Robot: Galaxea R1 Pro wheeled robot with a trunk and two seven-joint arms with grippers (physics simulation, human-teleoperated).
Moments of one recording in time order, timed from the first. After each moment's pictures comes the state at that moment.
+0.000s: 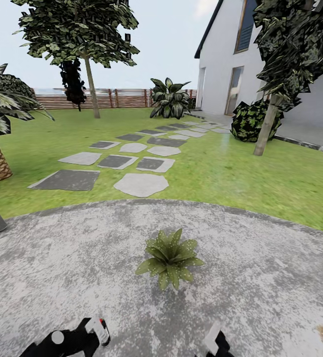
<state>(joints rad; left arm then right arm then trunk) -0.52 0.14 0.04 -0.21 -0.61 -0.25 -0.50 -0.41 -0.03 0.48 -0.20 0.25 -0.32 0.08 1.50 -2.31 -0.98</state>
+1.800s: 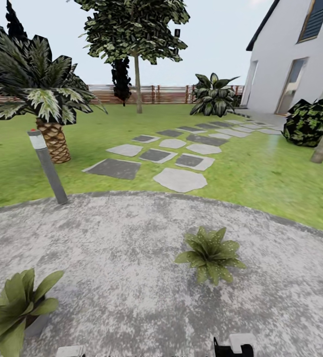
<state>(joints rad) -0.36 0.13 0.05 -0.09 0.05 -0.42 -0.11 -0.40 -0.01 0.37 -0.07 -0.27 -0.51 -0.14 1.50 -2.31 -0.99</state>
